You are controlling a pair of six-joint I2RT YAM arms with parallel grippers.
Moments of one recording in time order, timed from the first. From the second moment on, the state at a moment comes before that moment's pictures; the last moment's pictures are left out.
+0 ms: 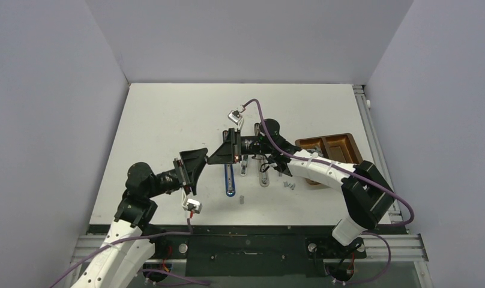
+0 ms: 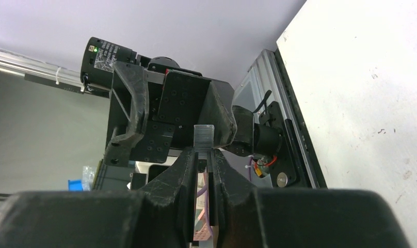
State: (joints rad) left arm -0.33 0.54 0.44 0.08 0.85 1.64; right arm 0.78 1.60 1.02 0.53 -0.84 1.12
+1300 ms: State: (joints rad) left arm -0.33 0.77 0.58 -0.57 0.80 2.00; right arm 0.64 1.42 0.99 0.05 -0.71 0.82
